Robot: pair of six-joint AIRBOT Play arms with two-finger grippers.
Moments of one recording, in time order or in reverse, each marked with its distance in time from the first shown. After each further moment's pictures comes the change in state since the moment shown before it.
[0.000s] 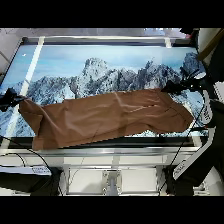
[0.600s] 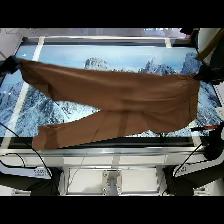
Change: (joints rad) left arm -0.286 -0.003 0.306 0.008 0.257 -0.005; right arm -0.152 0.354 0.050 -0.191 0.095 0.128
